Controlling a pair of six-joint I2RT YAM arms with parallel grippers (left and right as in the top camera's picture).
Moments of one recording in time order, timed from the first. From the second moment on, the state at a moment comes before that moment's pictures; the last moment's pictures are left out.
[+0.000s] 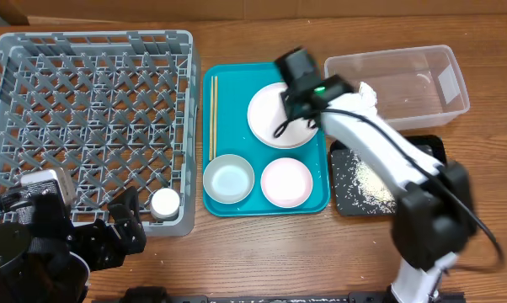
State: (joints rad) left arm 0.02 0.83 1.70 -1.50 0.03 -0.26; right arm 0.48 1.92 1.60 -0.74 0.28 0.19
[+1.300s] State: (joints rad) left arm 0.02 0.83 1.70 -1.50 0.03 -0.26; right arm 0.61 1.64 1.35 -0.97 -0.26 0.33
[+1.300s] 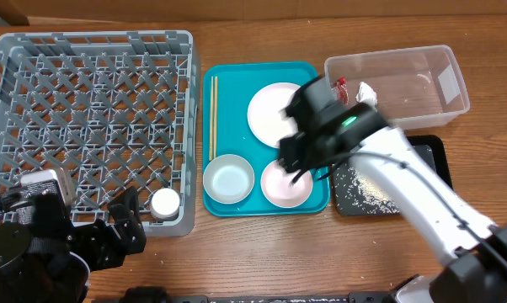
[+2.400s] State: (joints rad) left arm 0.02 0.83 1.70 -1.50 0.03 -0.26; right arm 0.78 1.81 1.22 -0.75 -0.08 0.48
